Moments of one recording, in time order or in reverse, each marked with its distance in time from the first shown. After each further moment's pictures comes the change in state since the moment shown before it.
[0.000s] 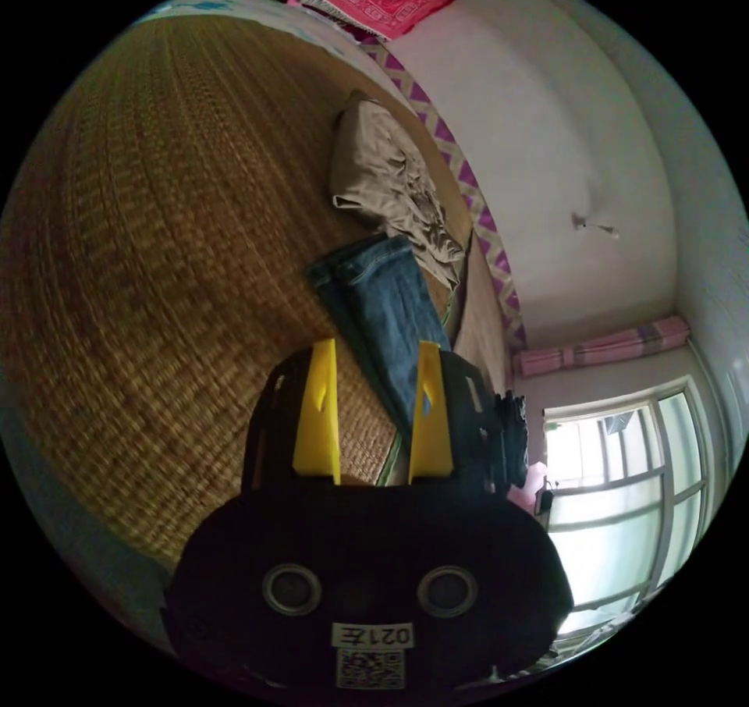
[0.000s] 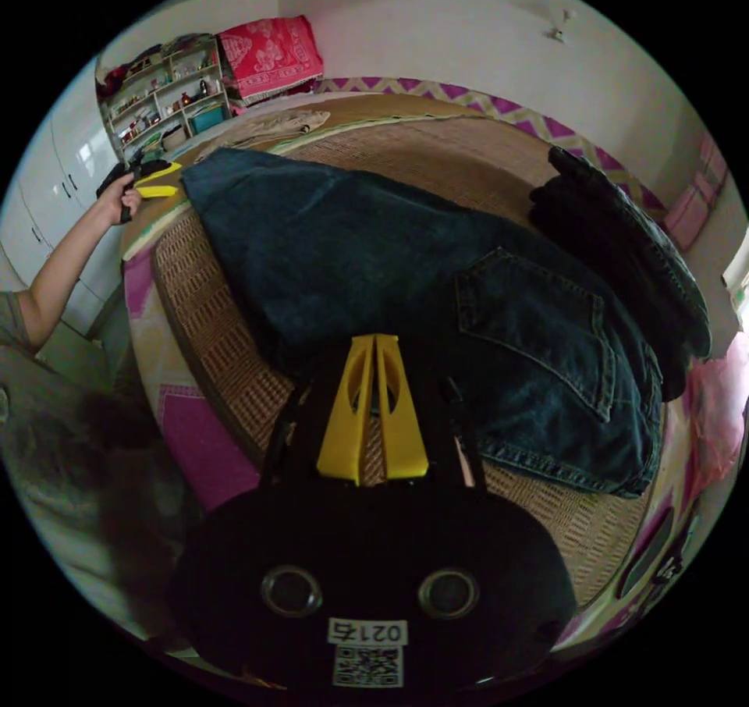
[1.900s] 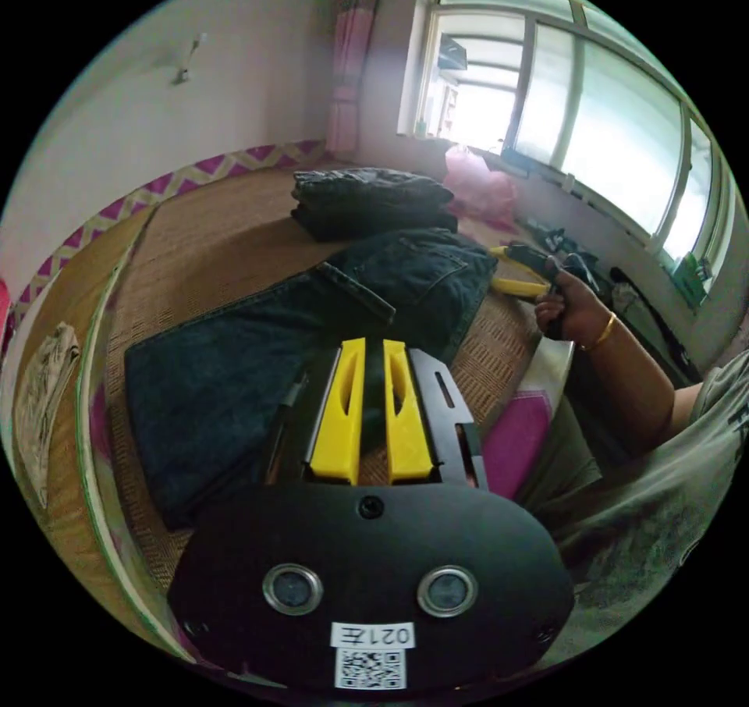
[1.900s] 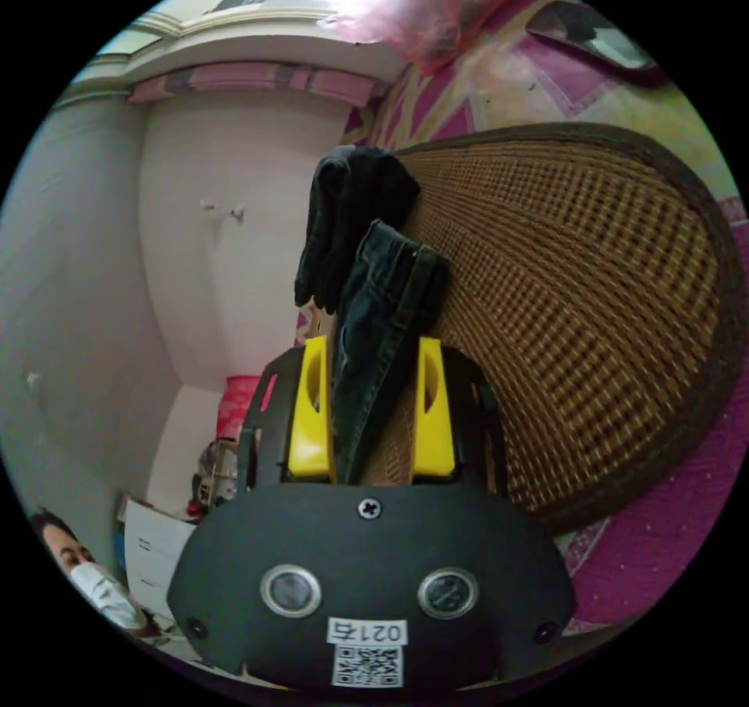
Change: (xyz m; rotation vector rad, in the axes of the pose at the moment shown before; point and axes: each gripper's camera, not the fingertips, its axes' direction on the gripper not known) left arm 0.280 0.647 0.309 -0.312 0.066 1.329; right arm 0.265 0.233 -0.068 0.654 -0.533 1.259
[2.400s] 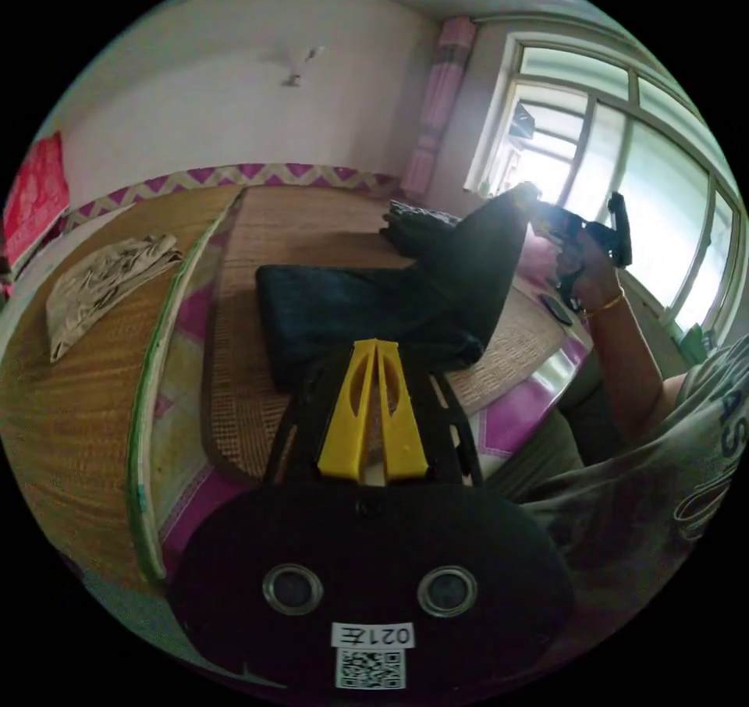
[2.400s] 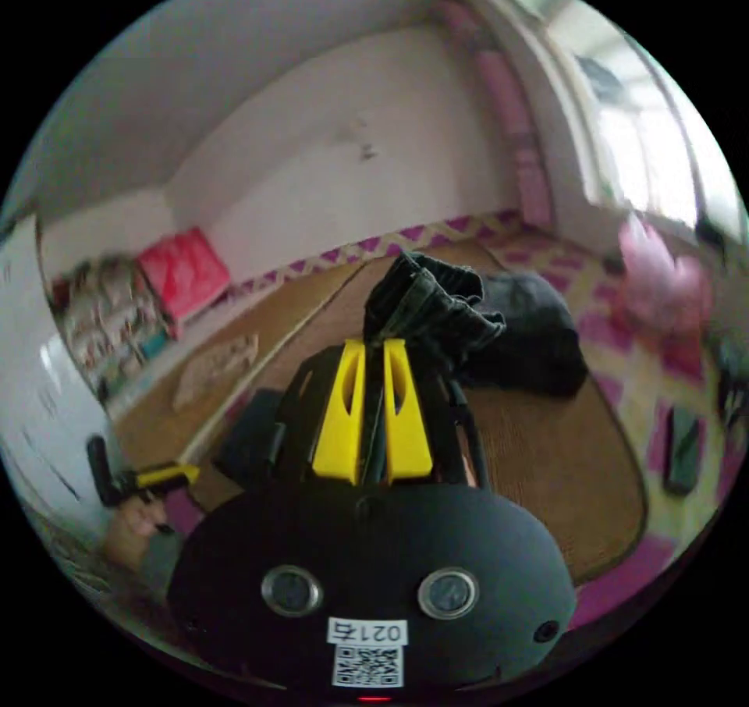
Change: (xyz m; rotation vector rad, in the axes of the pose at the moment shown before) left arm -0.101 0.121 -0.110 0.151 -0.089 -0.256; right arm -0.320 0.174 0.130 0.055 0.362 -1.062
